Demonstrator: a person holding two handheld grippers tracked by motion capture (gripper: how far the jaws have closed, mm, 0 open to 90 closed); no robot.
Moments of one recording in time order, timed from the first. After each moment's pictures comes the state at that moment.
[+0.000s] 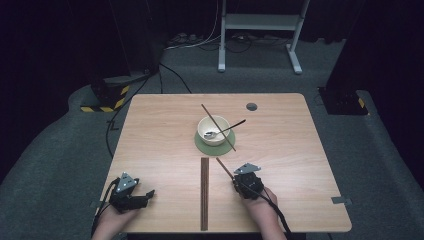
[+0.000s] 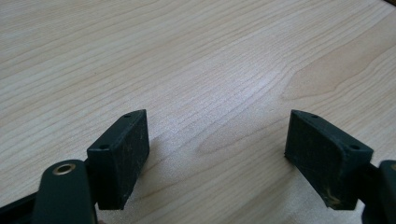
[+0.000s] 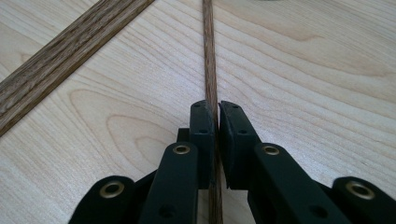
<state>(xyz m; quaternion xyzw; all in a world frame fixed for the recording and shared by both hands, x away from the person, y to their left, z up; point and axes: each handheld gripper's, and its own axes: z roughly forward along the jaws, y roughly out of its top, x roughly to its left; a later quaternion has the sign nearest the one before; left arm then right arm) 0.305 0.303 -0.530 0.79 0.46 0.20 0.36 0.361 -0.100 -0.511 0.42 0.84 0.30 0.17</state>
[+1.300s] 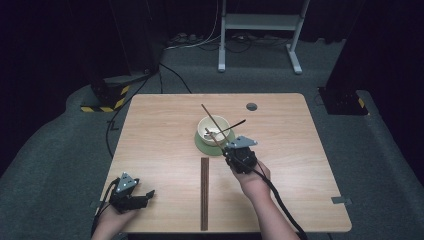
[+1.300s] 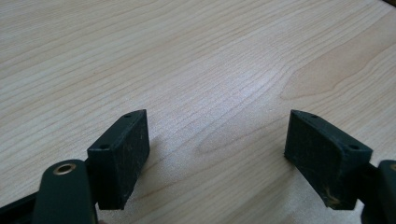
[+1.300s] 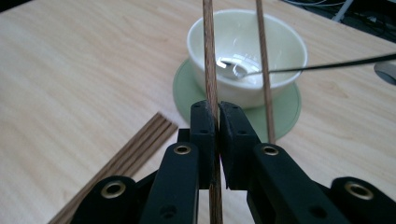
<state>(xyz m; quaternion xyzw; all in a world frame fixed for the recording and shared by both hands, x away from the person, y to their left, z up) 0.305 0.303 -0.530 0.79 0.46 0.20 0.36 0.405 -0.072 -0.432 0.38 0.82 0.38 0.21</state>
